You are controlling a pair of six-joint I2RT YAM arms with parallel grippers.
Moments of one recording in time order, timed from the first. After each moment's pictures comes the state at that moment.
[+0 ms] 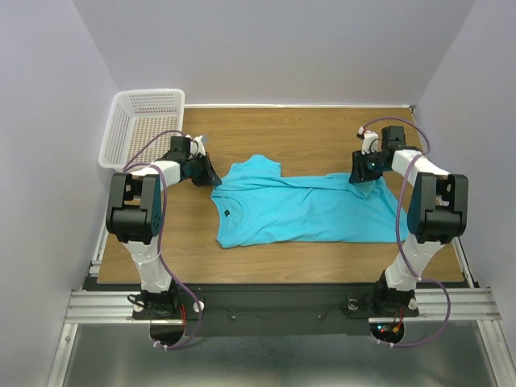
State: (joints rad) left arm -0.09 1.87 1.11 -0.17 0.49 -0.31; right arm -0.10 1.84 1.25 -0.49 -0.44 -0.27
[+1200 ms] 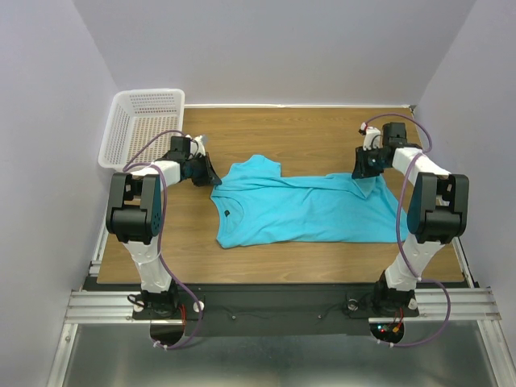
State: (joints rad) left arm -0.09 1.87 1.11 -0.17 0.49 -0.31; right arm -0.10 1.84 1.28 -0.49 -0.42 -0.23
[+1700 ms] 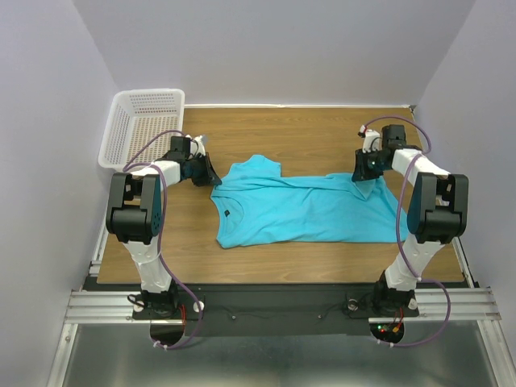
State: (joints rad) left arm -0.09 1.87 1.11 -0.17 0.49 -0.31; right arm -0.10 1.84 1.26 -0.49 -0.42 -0.24
